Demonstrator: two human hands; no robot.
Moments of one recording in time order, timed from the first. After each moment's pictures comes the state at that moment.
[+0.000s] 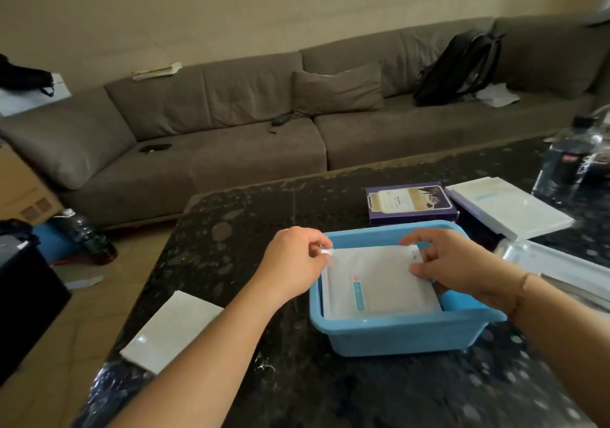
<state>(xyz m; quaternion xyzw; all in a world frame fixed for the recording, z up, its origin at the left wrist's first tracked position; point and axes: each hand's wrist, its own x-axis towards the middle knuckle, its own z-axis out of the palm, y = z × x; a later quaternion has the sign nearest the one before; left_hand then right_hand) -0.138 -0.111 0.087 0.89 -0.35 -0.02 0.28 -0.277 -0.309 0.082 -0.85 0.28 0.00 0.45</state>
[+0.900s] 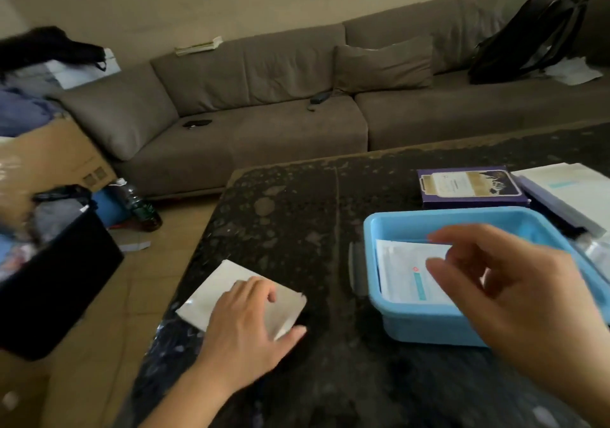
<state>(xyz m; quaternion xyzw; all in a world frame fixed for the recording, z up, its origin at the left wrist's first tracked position) -0.139 0.057 0.013 0.91 -0.37 0.10 0.14 -0.314 -0.194 0.107 -0.88 0.05 -0.36 0.32</state>
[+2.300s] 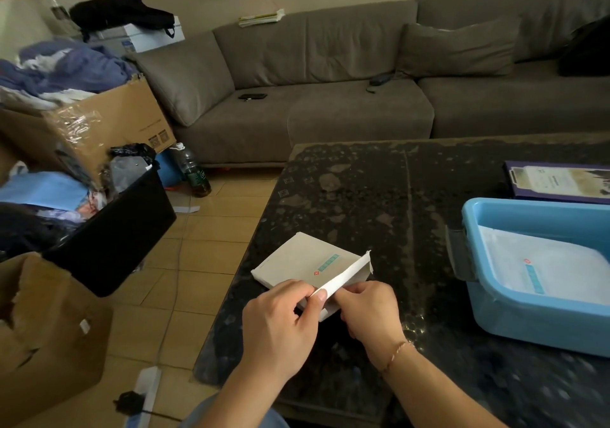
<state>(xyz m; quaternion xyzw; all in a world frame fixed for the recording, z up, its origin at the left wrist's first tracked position) -0.148 0.128 -0.017 0.88 -0.28 0.19 0.32 -0.170 -0.017 -0.014 -0.71 0.30 0.00 0.63</state>
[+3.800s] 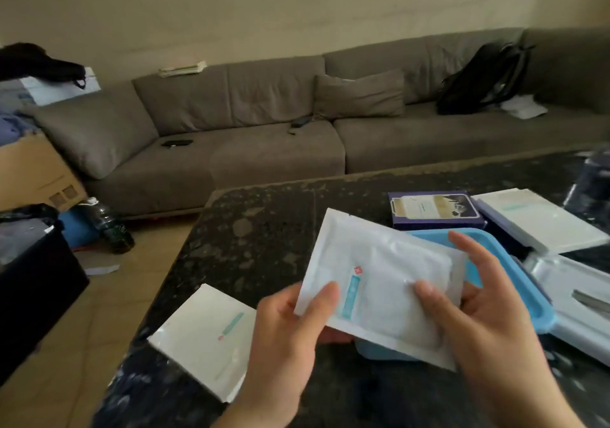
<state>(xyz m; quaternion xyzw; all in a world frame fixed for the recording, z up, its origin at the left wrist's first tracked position) -0.230 -0.031 0.095 0.63 -0.15 -0.18 0.74 -0.326 -0.184 0.101 -0.63 0.22 -0.29 0.68</state>
